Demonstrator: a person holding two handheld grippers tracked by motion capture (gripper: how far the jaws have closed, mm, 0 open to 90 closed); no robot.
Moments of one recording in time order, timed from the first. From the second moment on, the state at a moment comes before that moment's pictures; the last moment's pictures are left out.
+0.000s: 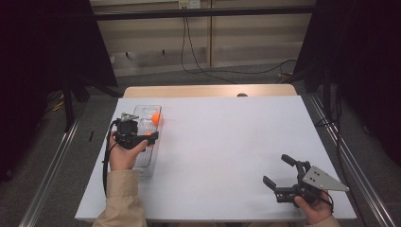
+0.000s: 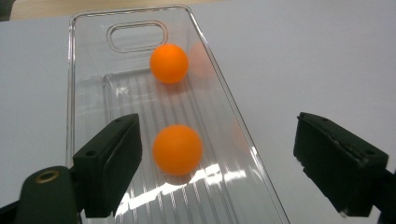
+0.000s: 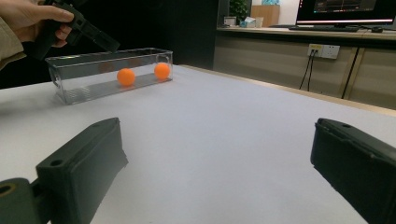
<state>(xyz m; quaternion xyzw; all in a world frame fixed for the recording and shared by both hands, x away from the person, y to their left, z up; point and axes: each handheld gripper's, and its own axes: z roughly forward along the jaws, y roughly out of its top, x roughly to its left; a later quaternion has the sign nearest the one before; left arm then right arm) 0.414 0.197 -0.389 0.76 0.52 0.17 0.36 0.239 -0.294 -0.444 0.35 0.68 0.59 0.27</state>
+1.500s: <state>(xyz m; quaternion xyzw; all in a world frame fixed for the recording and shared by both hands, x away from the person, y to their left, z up) 0.372 0.209 -0.390 0.74 0.47 0.16 0.45 0.239 -0.294 -0.444 0.35 0.68 0.59 0.27</state>
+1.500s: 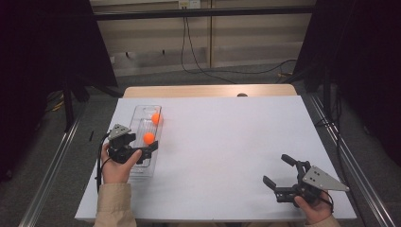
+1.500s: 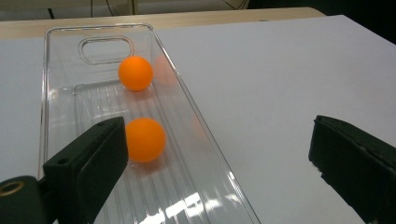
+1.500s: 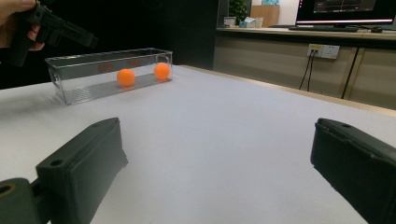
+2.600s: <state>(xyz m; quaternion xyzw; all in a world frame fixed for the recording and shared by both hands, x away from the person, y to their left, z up) 0.348 0.216 -0.409 0.73 0.45 0.19 0.49 0.239 -0.293 -0.444 0.35 0.68 0.59 0.27</state>
